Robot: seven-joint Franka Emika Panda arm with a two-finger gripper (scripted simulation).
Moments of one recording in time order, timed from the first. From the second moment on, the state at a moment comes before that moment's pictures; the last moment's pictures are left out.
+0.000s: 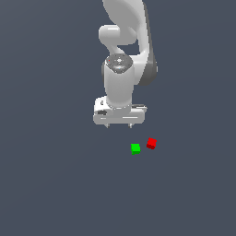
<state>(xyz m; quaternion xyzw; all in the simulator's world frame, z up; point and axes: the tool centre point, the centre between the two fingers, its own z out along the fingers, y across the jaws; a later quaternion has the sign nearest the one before) 0.002 0.004 0.172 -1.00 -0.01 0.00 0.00</state>
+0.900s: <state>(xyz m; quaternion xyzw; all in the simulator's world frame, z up) -0.004 0.044 0.149 -1.00 0.03 0.00 0.00</state>
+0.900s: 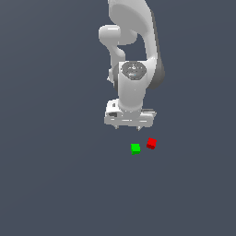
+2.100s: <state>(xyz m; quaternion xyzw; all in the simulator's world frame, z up) 0.008 0.172 0.074 -0.98 0.18 0.00 0.00</state>
